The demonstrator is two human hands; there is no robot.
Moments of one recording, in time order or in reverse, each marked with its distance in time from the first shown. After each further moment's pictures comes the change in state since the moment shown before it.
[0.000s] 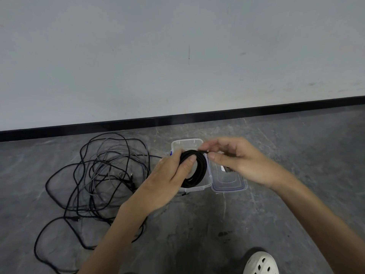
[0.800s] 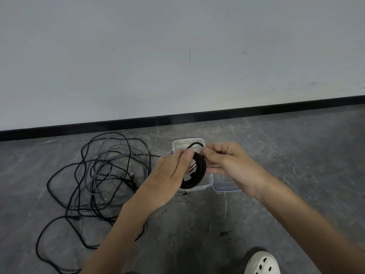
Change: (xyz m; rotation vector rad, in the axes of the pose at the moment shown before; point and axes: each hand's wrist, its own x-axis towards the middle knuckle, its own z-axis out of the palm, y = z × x) left_hand 0.001 0.000 0.001 -0.002 0.066 -0.017; right_hand 0.009 0.006 0.029 0.367 0.157 0.302
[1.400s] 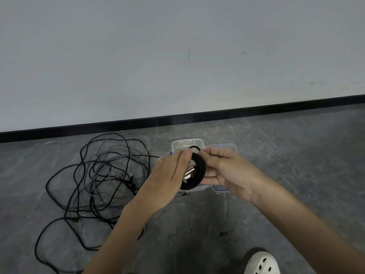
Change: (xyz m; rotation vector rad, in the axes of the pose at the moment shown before) left_hand 0.001 0.000 0.006 0.006 0.061 0.034; right_hand -0.004 0.000 0.008 0.222 -0.024 0.170
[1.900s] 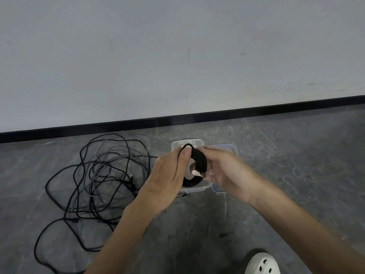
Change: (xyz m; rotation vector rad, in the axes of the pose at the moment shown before) left_hand 0.002 -0.004 0.001 0.034 0.074 0.036; right_hand 0.002 -0.004 0.007 -0.002 -0.022 -0.021
